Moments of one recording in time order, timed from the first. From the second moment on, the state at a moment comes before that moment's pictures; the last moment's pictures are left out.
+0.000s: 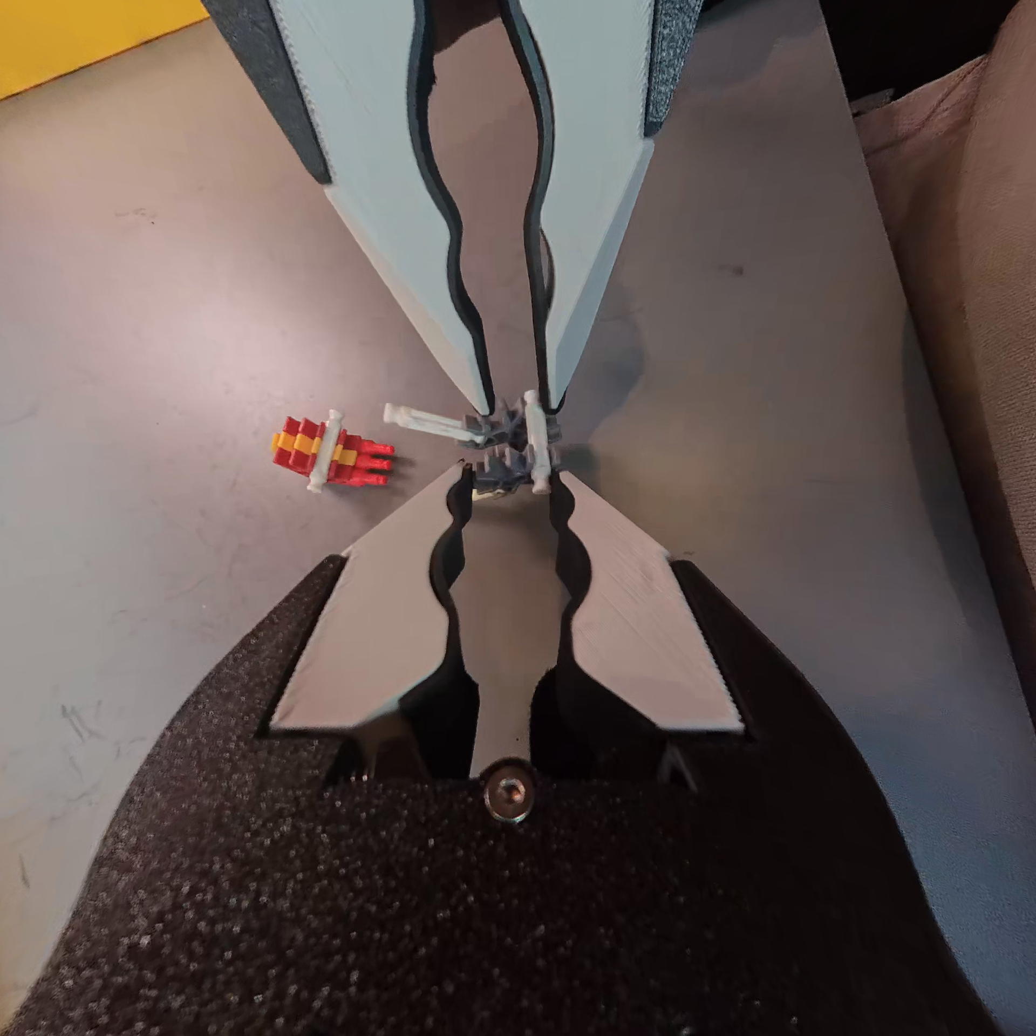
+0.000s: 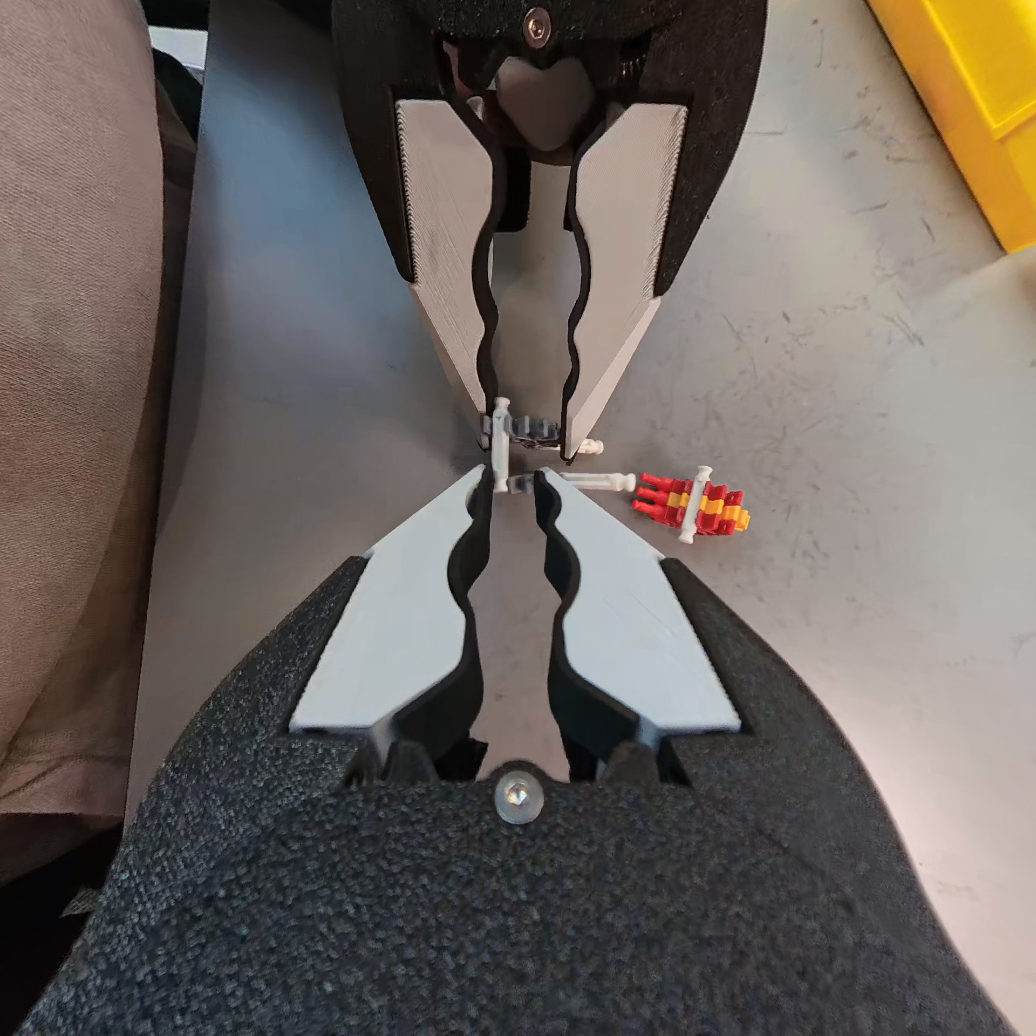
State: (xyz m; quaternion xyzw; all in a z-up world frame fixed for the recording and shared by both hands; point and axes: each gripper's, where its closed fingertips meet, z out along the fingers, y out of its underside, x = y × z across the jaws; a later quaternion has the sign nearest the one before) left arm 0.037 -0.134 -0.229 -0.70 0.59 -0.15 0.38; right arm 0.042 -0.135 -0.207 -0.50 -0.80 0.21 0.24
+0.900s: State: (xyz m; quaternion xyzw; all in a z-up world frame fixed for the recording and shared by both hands) left arm 0.034 -0.135 -0.231 -0.66 0.62 -0.11 0.41; right arm 0.049 -0.120 -0.200 -0.45 -0.81 0.23 0.31
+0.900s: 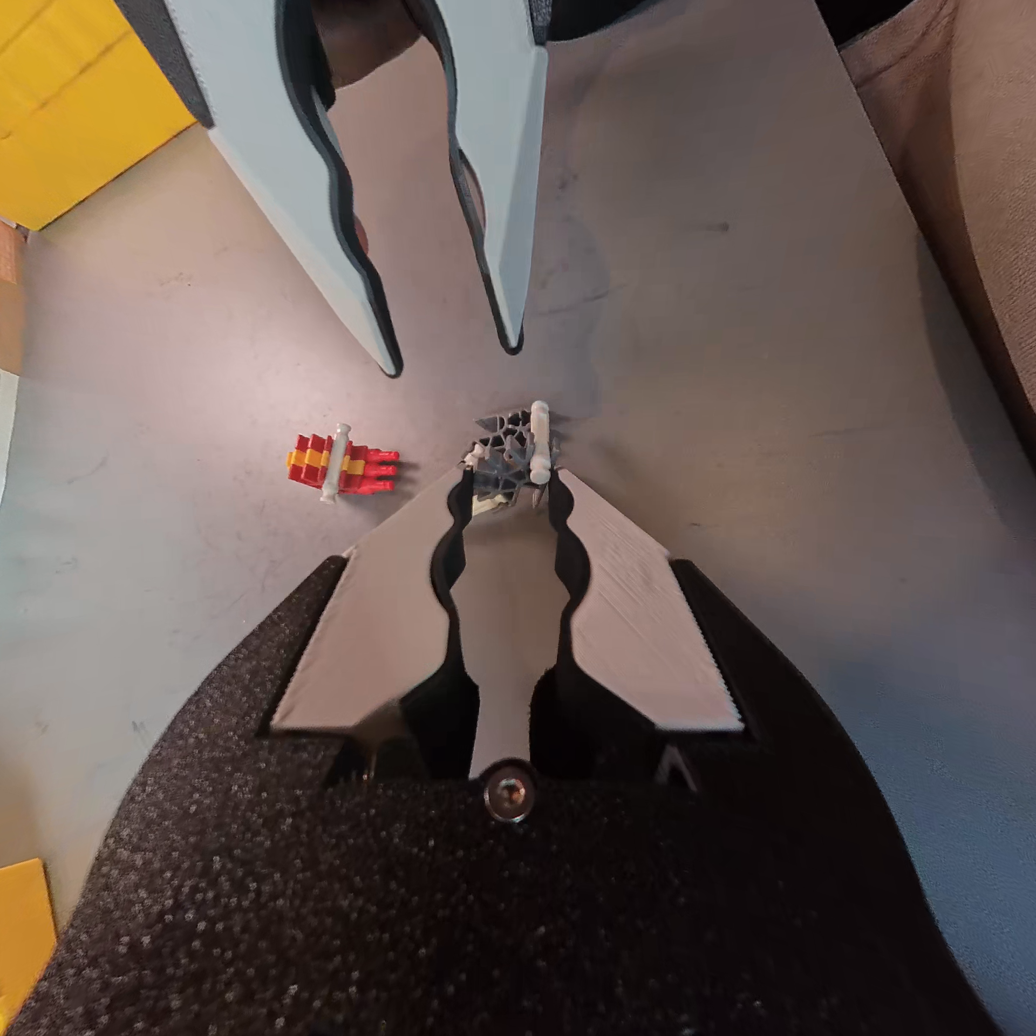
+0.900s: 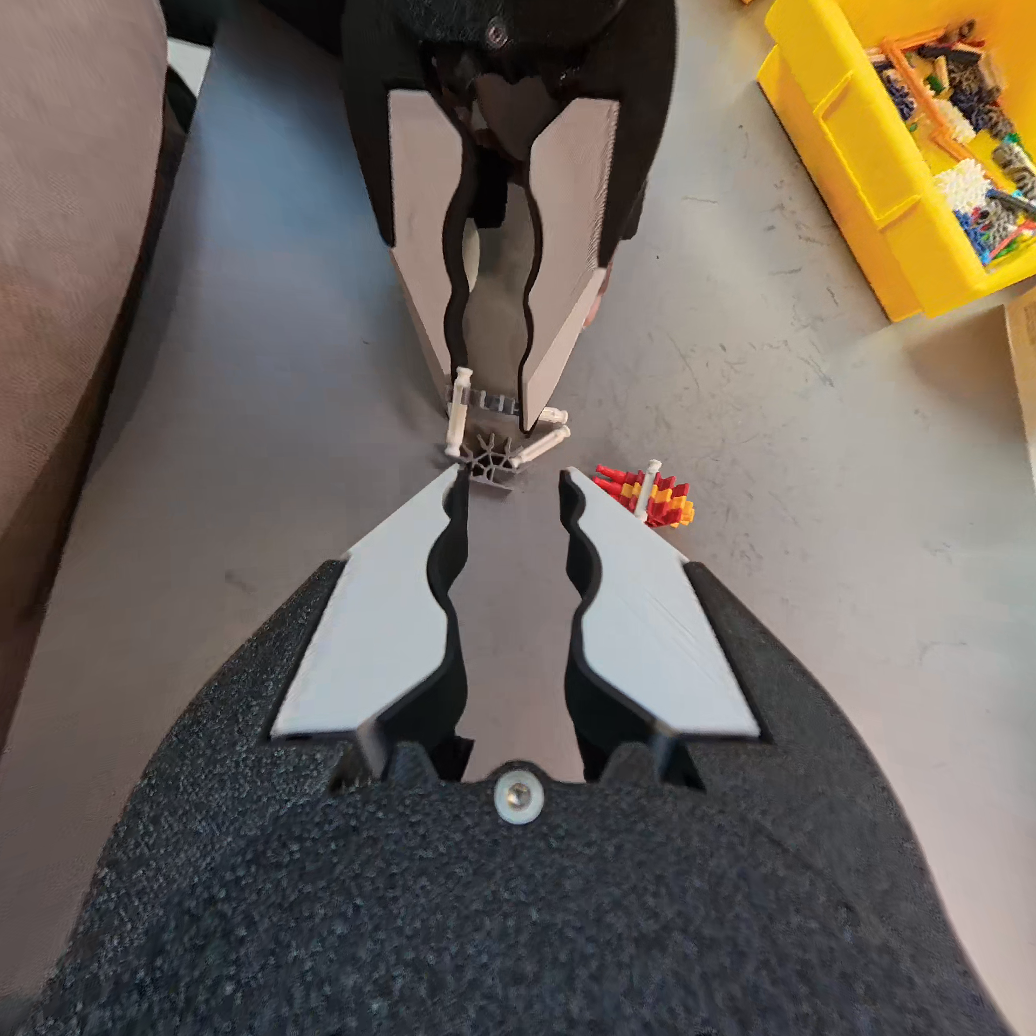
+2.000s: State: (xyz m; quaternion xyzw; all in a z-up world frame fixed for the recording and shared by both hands) left arm 0.001 -0.117 -0.178 -0.69 0.49 -0.23 0.49; right arm 0.018 -0.125 -0.189 -0.44 -0.76 0.43 0.19
